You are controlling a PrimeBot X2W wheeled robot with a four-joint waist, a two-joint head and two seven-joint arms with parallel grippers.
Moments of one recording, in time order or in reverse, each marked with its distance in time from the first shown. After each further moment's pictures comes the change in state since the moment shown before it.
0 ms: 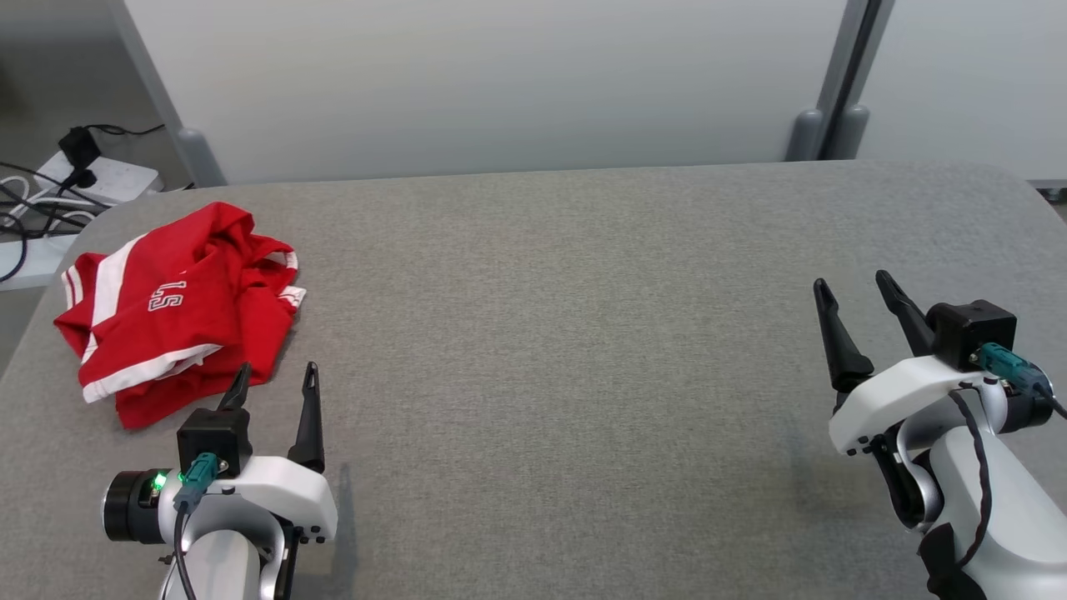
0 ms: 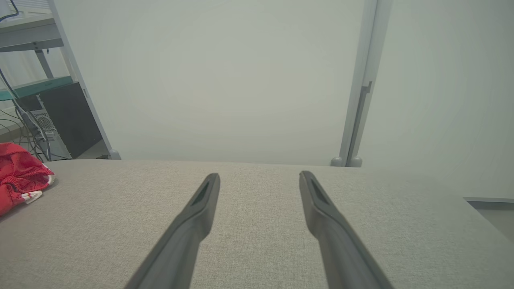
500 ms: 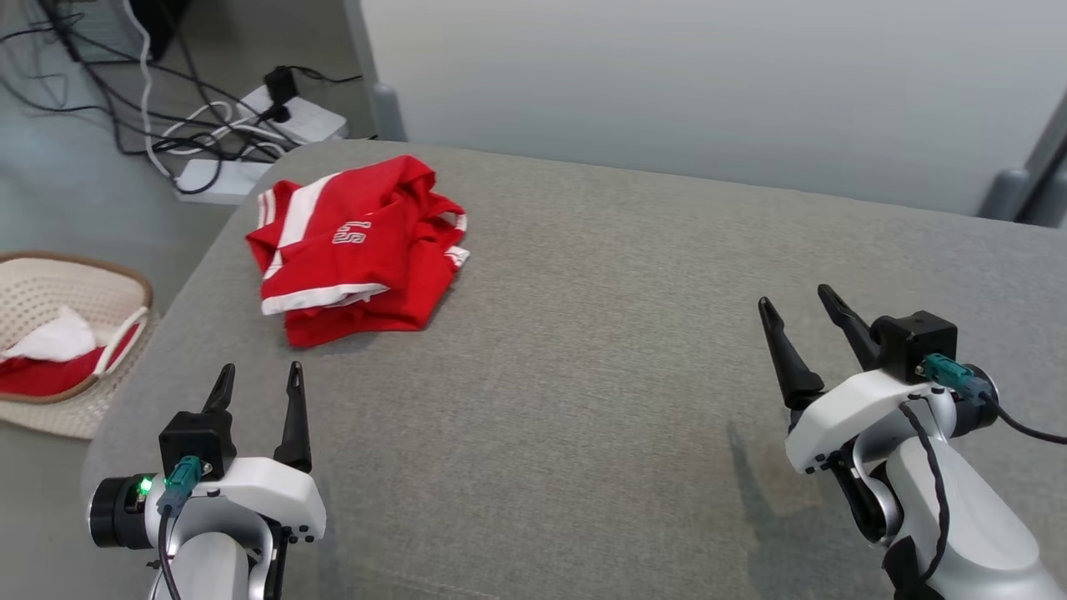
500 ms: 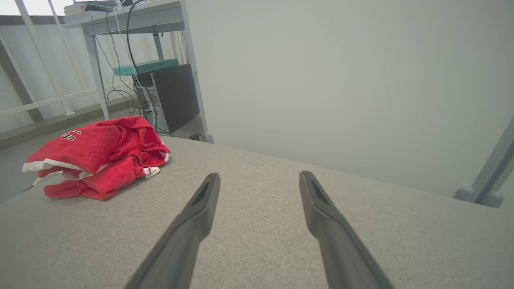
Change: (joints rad) left arm 0.007 0.001 0.033 -0.009 -0.007 0.000 -0.003; right arm 0.003 0.028 0.093 -0.008 0.012 0.000 0.000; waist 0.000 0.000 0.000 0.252
